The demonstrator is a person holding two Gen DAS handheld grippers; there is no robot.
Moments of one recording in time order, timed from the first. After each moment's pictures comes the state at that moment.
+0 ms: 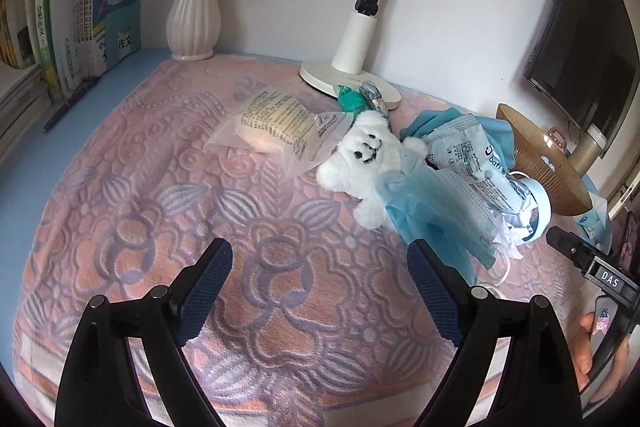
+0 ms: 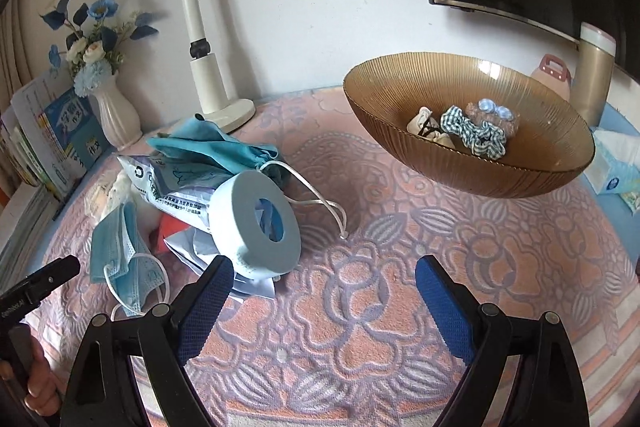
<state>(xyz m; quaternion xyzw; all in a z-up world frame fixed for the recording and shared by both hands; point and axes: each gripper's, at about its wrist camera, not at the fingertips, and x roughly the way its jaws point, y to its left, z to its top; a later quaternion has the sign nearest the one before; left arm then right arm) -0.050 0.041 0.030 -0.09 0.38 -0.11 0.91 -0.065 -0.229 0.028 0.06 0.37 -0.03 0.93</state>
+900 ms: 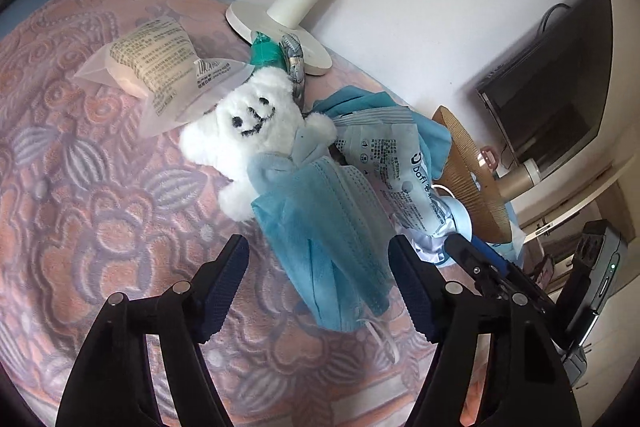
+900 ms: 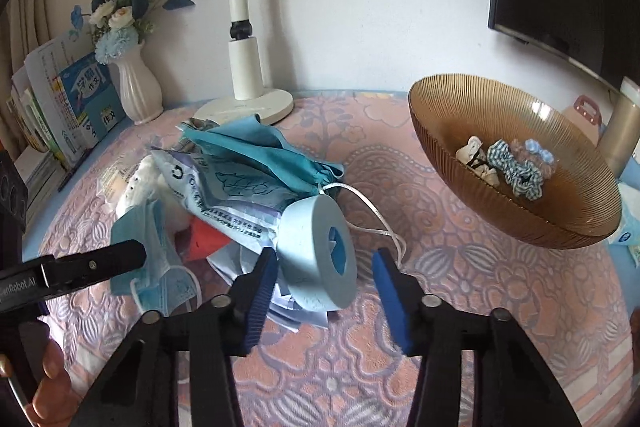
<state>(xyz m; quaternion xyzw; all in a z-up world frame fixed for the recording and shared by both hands) -0.021 -0.002 0.011 -0.24 0.45 -0.22 0.83 -0.034 -0.194 0.036 0.02 0.39 0.00 0.92</state>
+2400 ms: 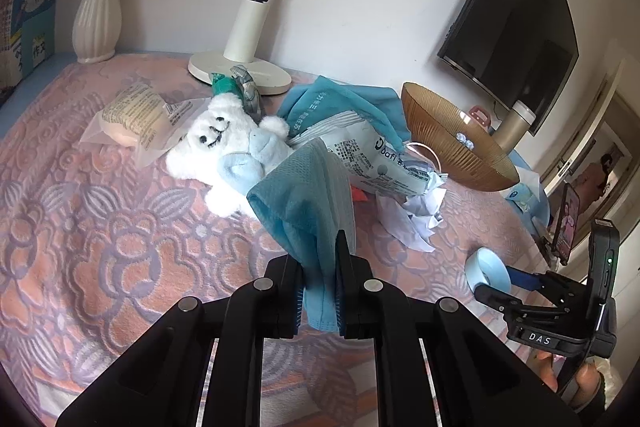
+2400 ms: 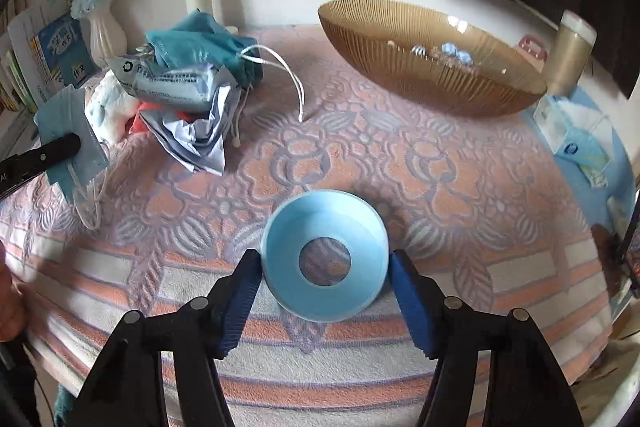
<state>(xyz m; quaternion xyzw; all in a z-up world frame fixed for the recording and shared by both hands) -0.068 -0.018 0.029 -0.10 0.37 -0.24 0.89 -0.127 -0.235 0.009 -0.01 0.44 -0.06 0.89</state>
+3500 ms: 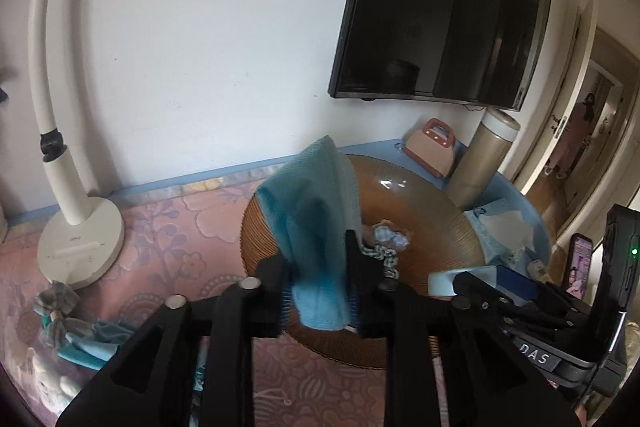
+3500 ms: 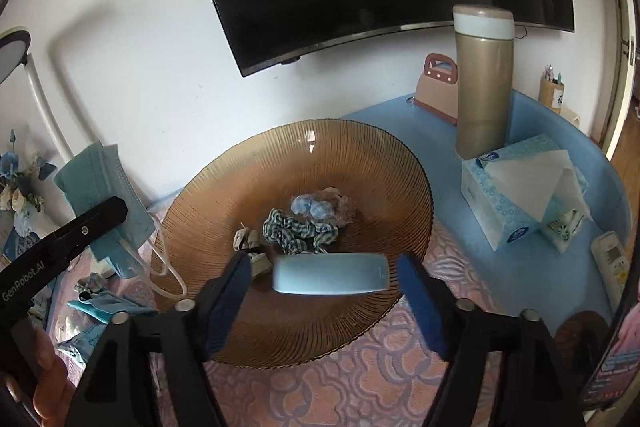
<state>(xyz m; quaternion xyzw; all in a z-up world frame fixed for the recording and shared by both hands) 0.037 -0.262 0.131 0.02 0.33 -0.29 0.90 -0.041 -0.418 0.091 0.18 0.34 -0.14 0.91</state>
